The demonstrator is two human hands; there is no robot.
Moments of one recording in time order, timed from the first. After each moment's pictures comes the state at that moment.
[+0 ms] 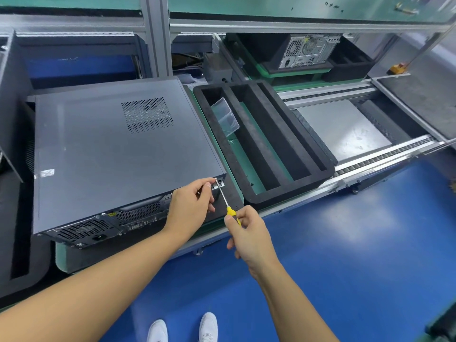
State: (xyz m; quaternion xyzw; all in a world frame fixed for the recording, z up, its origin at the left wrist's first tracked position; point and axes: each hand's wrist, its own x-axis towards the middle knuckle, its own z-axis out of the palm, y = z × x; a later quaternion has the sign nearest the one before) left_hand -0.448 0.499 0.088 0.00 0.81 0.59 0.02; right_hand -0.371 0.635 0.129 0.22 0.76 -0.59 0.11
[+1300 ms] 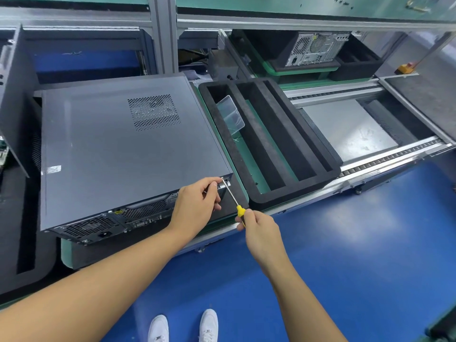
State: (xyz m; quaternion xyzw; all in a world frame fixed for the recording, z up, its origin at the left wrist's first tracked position) left_hand -0.448 0.496 0.090 0.02 0.82 0.58 0.03; right_hand -0.380 0.647 0.120 0.23 0.84 -0.48 0.10
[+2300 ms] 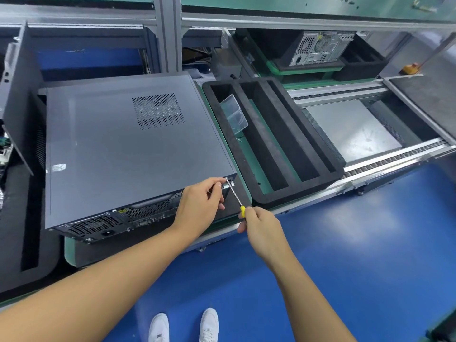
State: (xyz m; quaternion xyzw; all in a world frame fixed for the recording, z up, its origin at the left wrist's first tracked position) left_hand -0.447 0.495 0.097 0.03 0.83 0.56 0.01; right_hand -0.389 0.646 0.129 0.21 0.85 -0.46 0.14
